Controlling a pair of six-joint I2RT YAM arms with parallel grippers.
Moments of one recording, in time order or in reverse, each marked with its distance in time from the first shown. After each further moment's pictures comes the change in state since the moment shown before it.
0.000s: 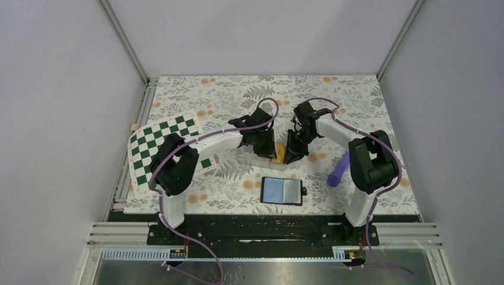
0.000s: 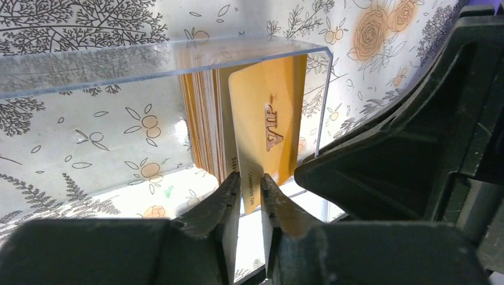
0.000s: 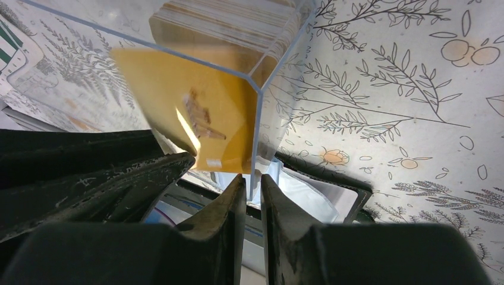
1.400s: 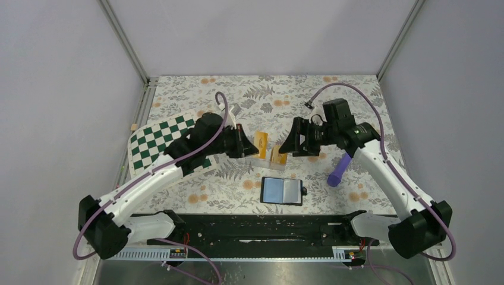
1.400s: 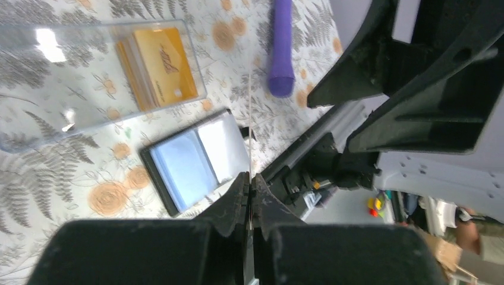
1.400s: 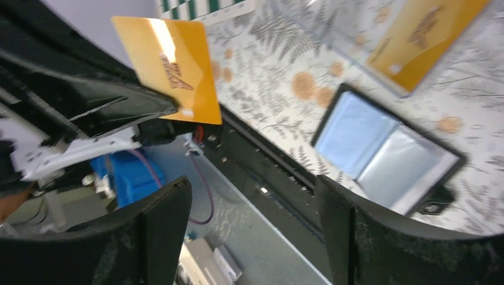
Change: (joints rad) left arm 0.050 -0.710 -0.339 0.102 0.053 0.032; right arm 0.000 -0.577 -0.071 0.038 -0.167 -0.015
